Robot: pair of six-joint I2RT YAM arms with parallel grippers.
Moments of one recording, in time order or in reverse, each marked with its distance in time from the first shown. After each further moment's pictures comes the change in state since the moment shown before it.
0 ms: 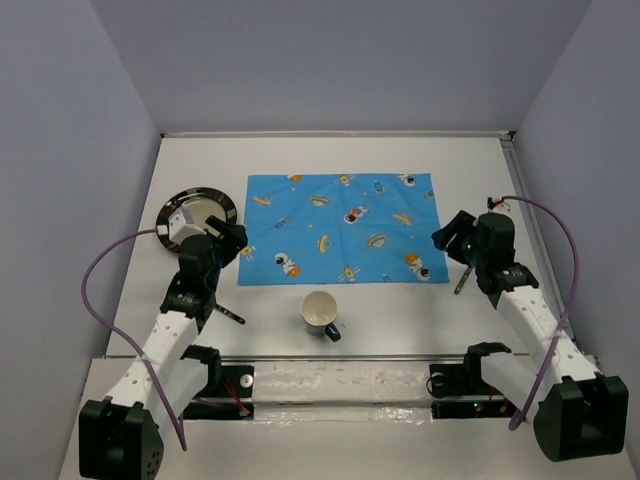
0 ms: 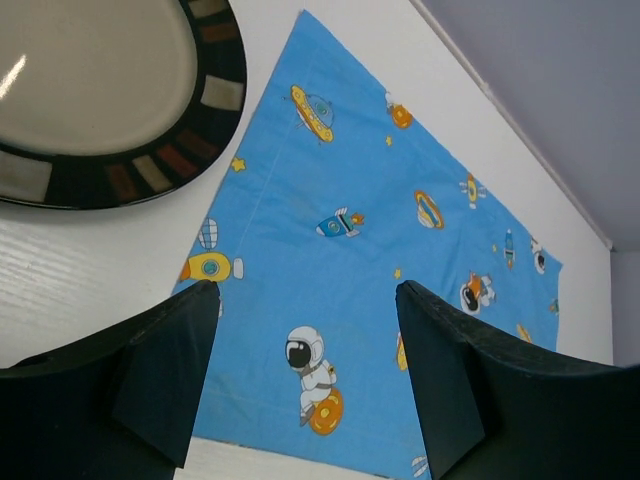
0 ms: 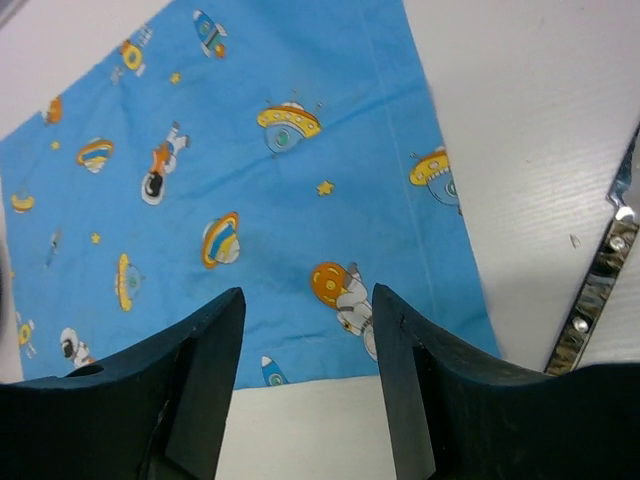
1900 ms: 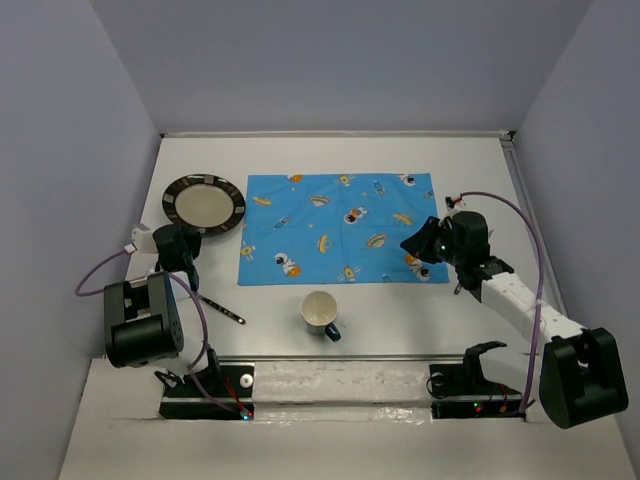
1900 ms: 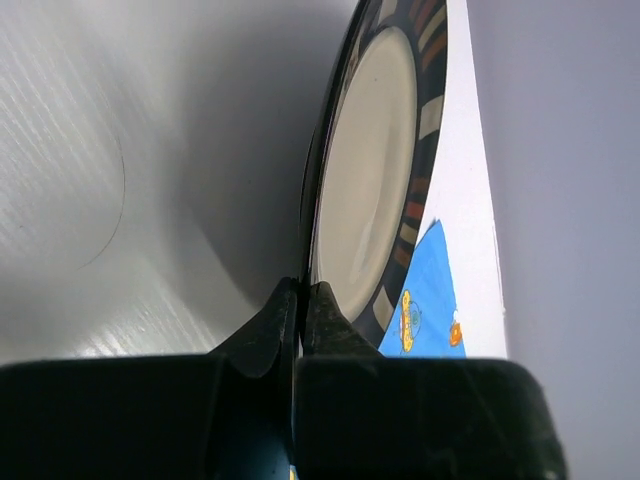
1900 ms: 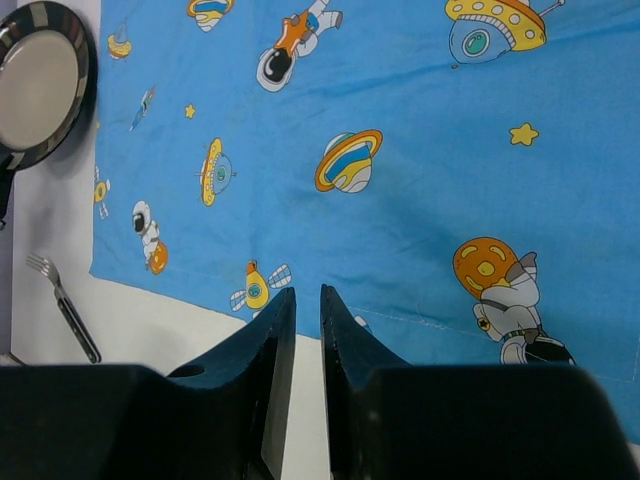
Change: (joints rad) left arm 0.422 0.692 0.011 0.603 0.100 -0.333; right arm 0.145 0.189 -0.029 0.259 -0.279 0.001
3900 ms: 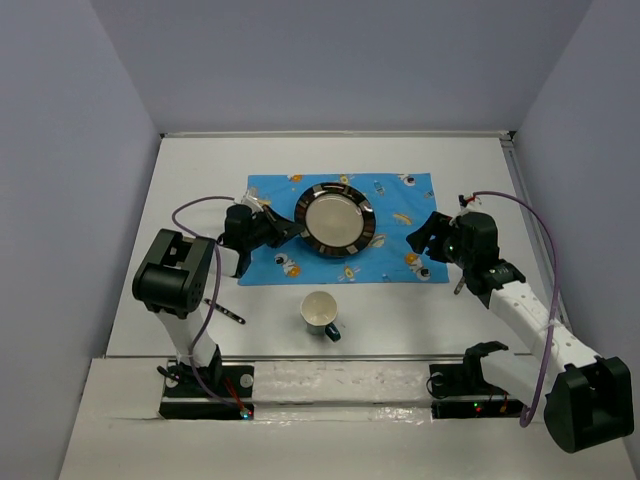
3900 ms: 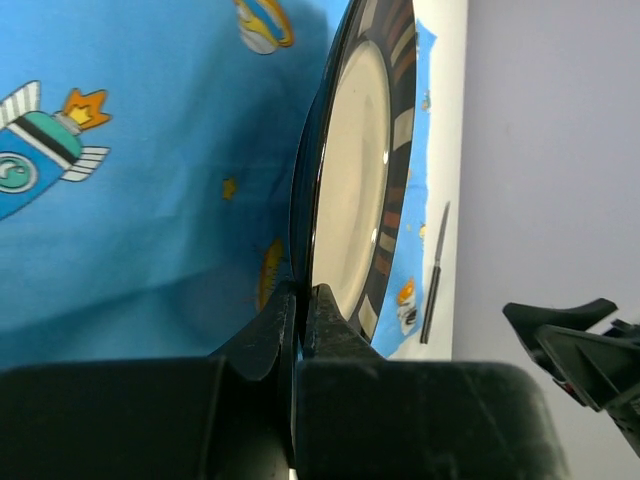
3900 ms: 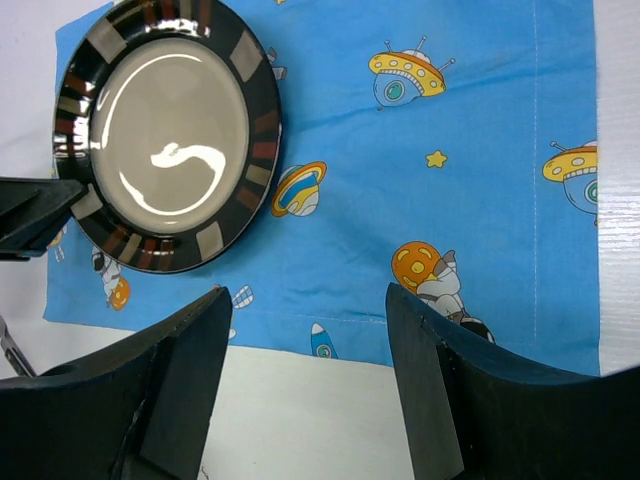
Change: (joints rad) left arm -0.493 0.293 0.212 0.161 0.583 0.095; right arm 0.000 -0.130 0.032 -0.135 0.169 -0.052
